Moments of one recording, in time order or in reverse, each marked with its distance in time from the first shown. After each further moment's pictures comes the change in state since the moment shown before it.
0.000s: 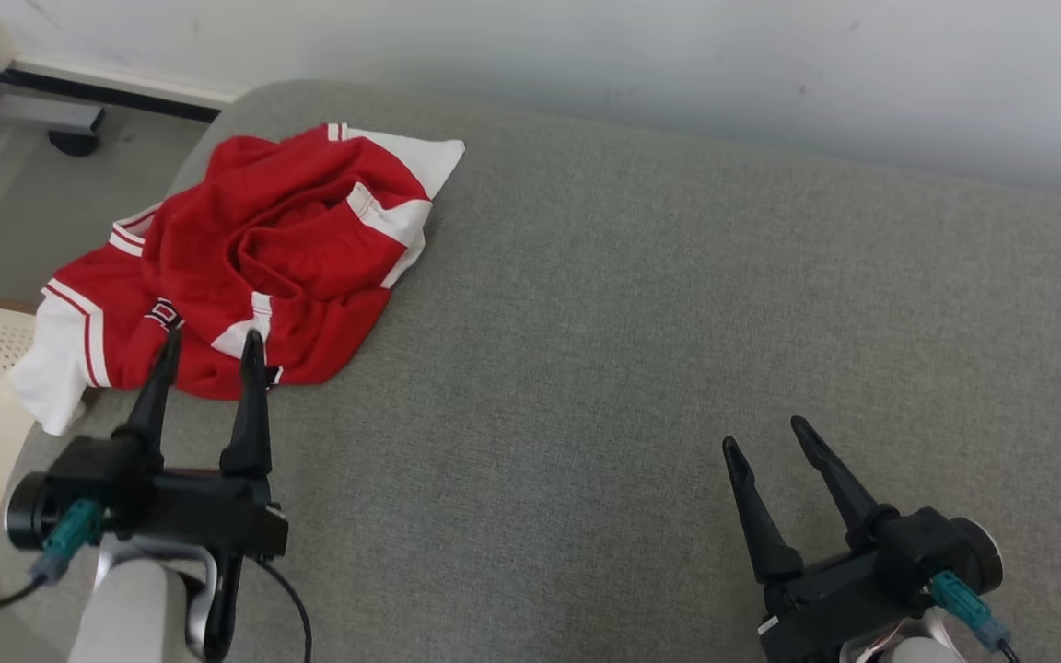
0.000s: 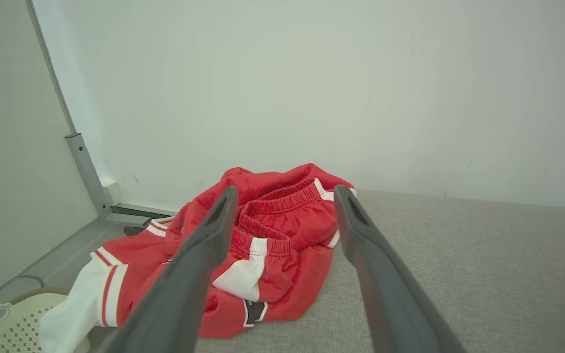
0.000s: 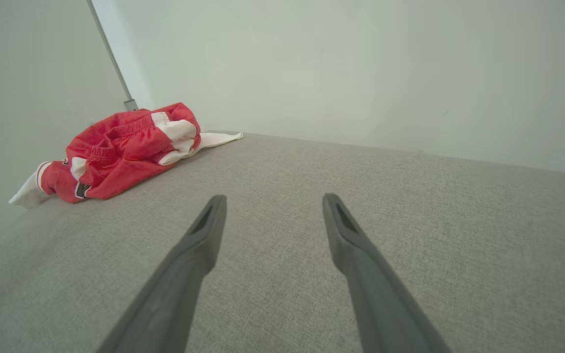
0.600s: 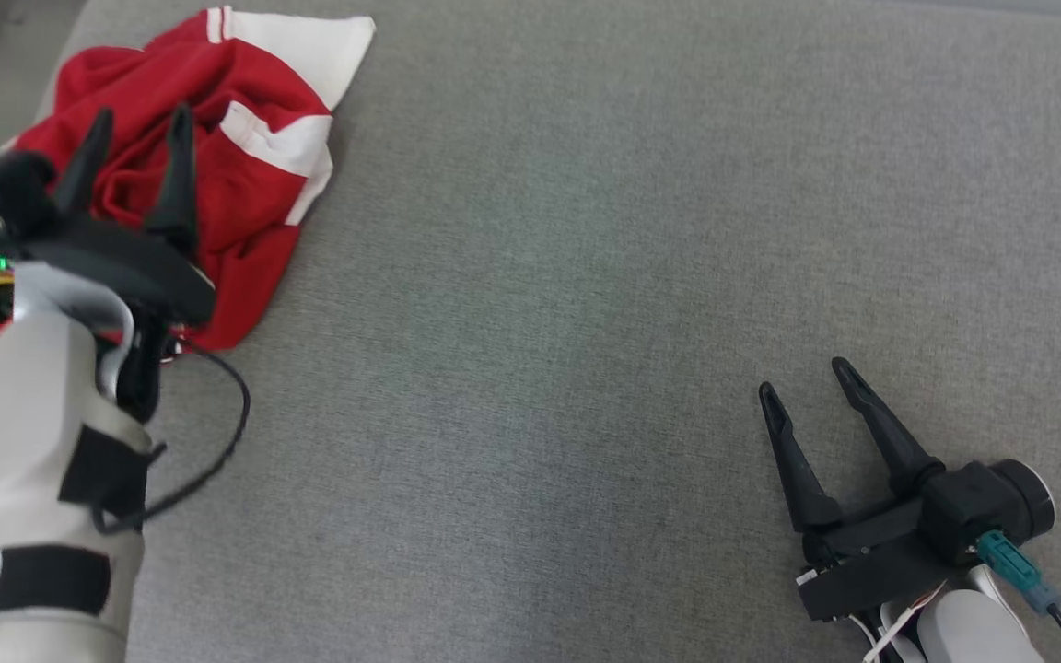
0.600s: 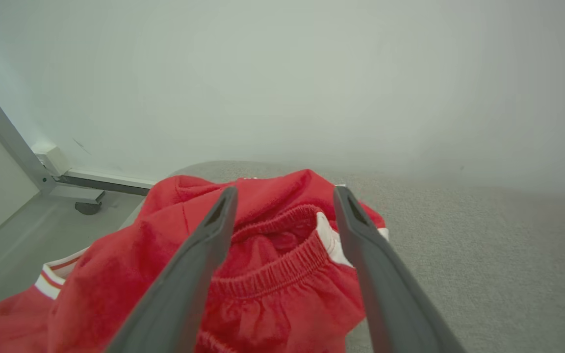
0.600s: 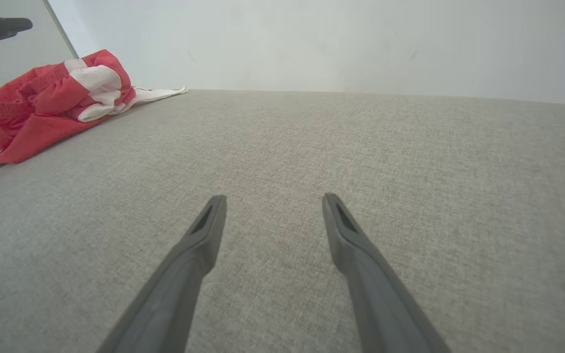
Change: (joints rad) left arm -0.578 0.079 -0.006 0.498 -0.105 -0.094 0.083; right arm -0.073 -0.092 -0.019 -0.034 -0.003 0.000 0.000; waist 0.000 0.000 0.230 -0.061
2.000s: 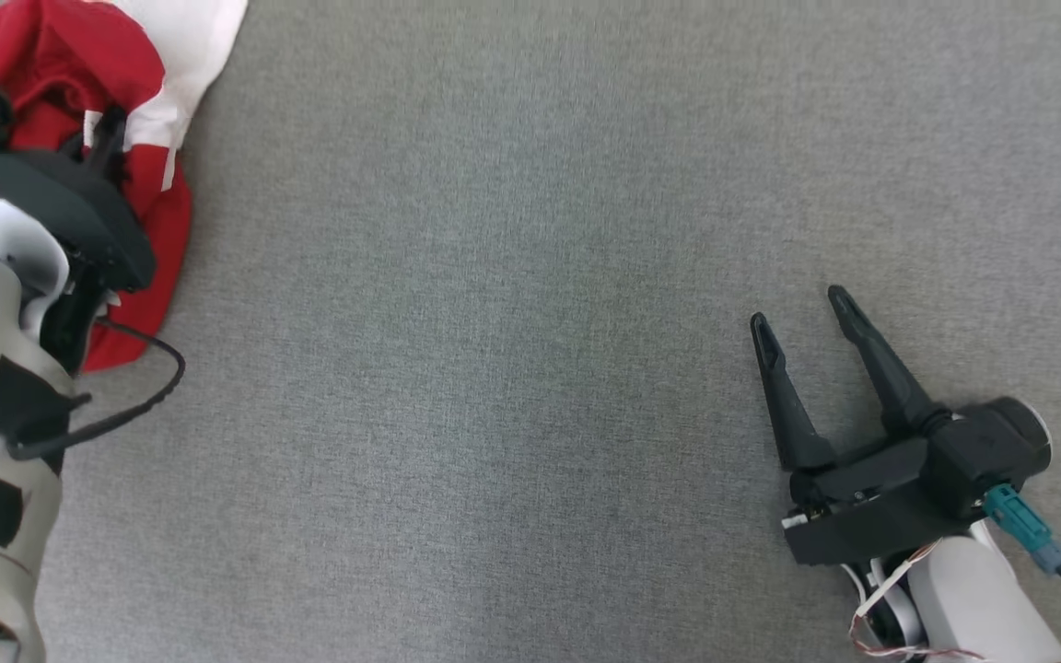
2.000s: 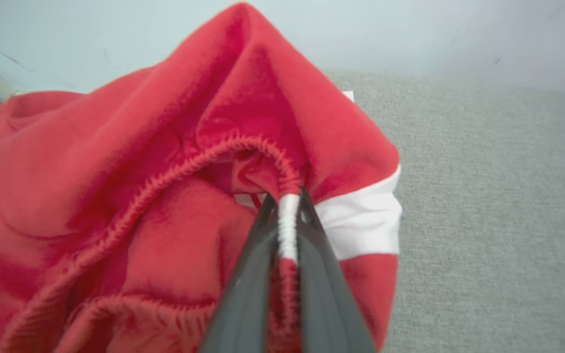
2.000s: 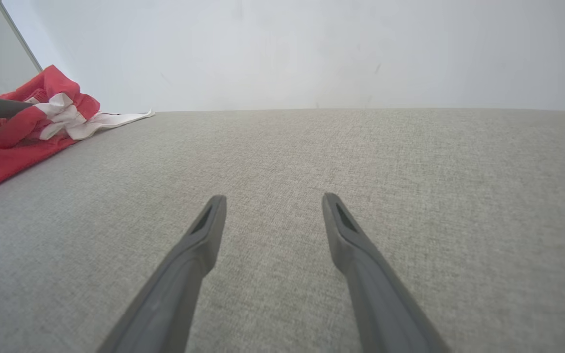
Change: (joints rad) left arm -0.272 0.128 -0.316 0.357 -0.272 -0.011 0.180; right arm -0.088 0.021 0.005 -0.037 0.005 0.001 -0.007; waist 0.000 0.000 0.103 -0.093
